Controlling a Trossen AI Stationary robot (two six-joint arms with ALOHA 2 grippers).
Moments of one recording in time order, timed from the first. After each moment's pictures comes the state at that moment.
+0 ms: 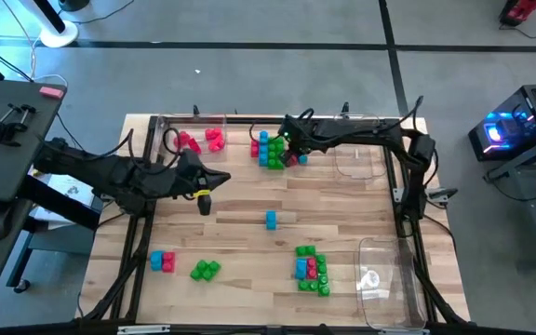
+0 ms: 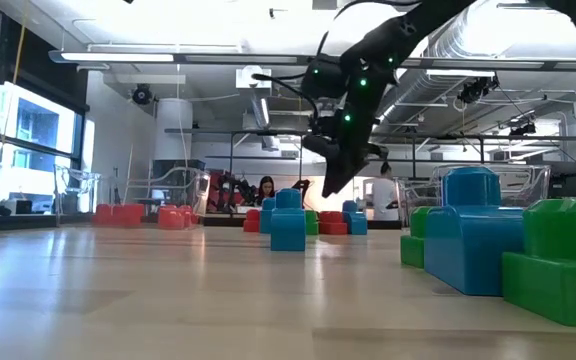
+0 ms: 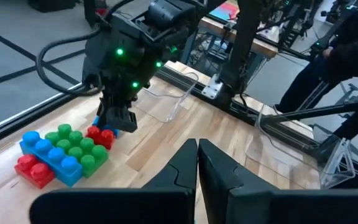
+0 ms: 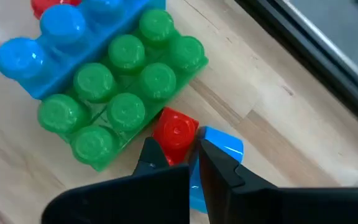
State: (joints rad) left arm -0.31 1.03 1.05 -0.42 -0.62 -0.53; right arm -0.40 1.91 1.39 -0.63 0.28 0.32
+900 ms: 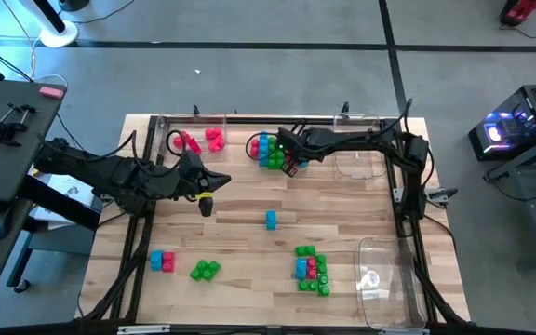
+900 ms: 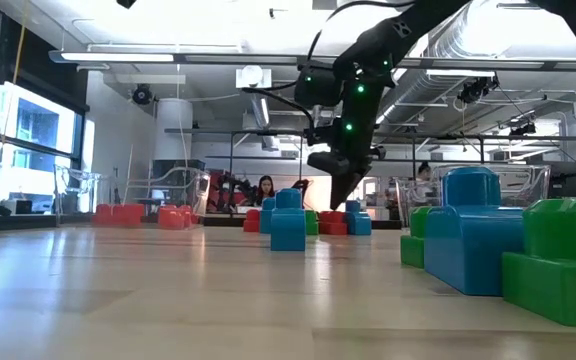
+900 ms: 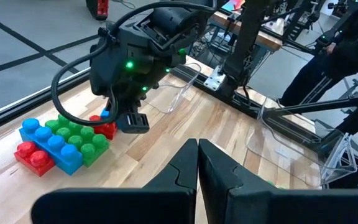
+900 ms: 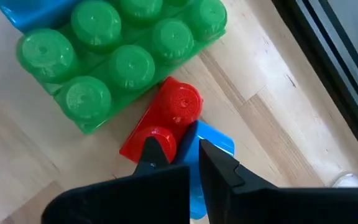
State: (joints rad) left arm -0.31 1.04 1.05 -0.45 -0.61 -0.57; right arm -0.33 1.95 1.39 -0.68 0.37 0.21
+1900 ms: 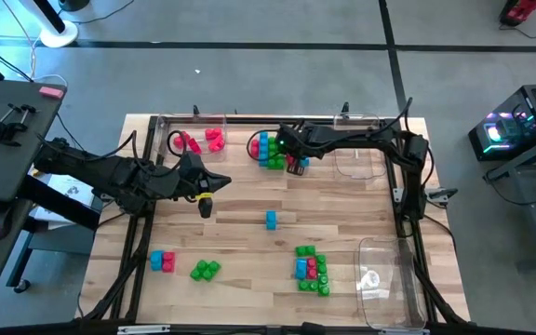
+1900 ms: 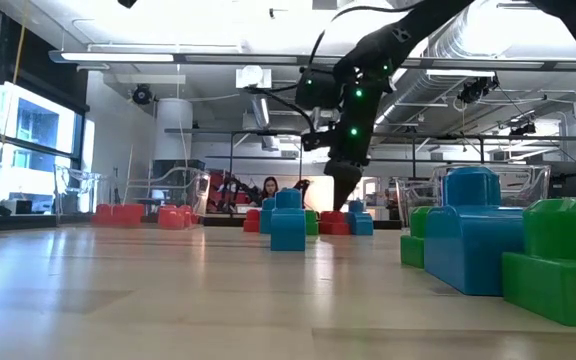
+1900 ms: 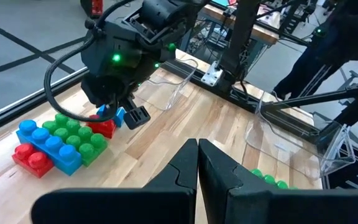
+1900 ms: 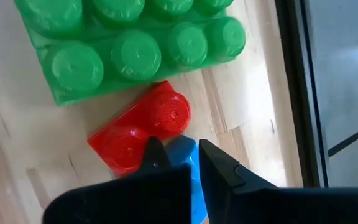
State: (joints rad) left arm -0.31 1.04 1.05 -0.46 -0.59 -0.55; right arm -0.37 1.96 1.39 -0.64 0.37 -0.22
